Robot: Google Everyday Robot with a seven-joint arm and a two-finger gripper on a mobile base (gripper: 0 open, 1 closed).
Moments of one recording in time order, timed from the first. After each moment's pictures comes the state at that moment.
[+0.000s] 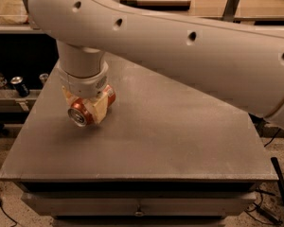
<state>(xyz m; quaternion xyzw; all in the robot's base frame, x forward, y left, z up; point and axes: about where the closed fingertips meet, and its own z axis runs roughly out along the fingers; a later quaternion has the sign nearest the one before) 0.491 0.122 0.862 -0.95 0.27 -0.05 0.11</state>
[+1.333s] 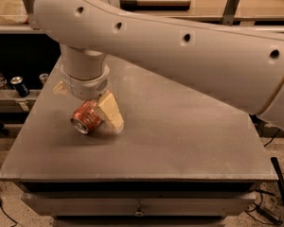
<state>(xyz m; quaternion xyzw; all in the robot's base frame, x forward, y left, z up) 0.493 0.121 0.848 -0.95 0.28 -0.03 0.10</state>
